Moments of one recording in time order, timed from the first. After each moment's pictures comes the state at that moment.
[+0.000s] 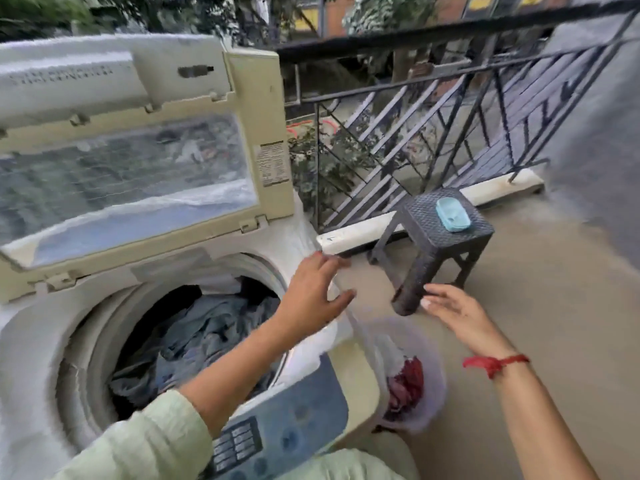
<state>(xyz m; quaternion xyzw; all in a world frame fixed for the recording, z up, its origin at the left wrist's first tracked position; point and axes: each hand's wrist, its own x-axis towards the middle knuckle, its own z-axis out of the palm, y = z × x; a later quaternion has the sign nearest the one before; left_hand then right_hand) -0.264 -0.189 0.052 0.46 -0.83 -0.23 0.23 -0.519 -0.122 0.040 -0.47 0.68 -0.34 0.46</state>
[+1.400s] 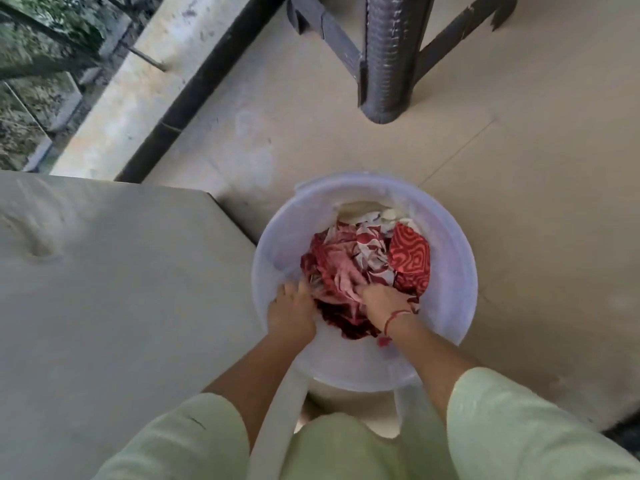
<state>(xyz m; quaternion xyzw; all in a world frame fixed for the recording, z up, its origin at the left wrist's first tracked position) -0.443 -0.220 -0.496 0.56 -0.69 -0.27 -0.37 -0.595 -0.152 -0.565 -0.59 0.64 0.11 0.48</state>
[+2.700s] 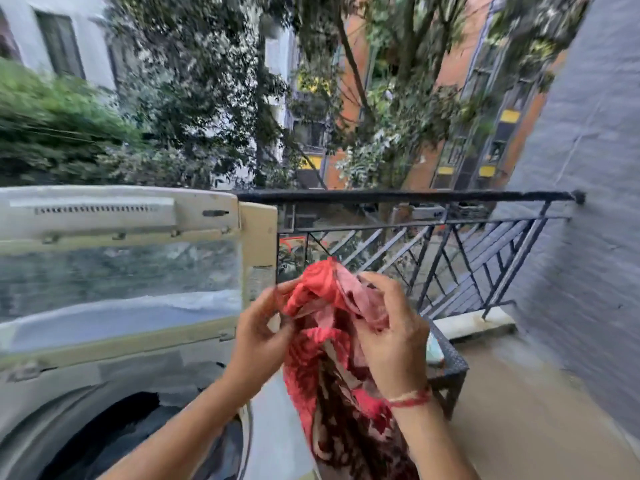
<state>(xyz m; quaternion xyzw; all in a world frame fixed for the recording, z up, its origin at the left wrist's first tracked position) -0.264 -0.209 0.168 0.30 -0.65 -0.31 0.63 -0.428 -0.171 0.213 -0.68 0.44 -0.59 -0.08</state>
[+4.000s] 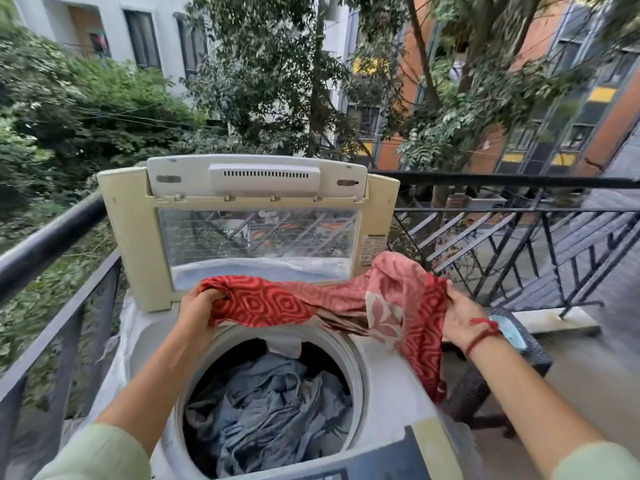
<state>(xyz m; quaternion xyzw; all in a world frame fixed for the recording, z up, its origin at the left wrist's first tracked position) 0.026 -0.199 0.092 0.55 -0.20 -0.47 0.66 -0.383 -0.256 0.108 -0.20 0.47 -0.58 0.63</state>
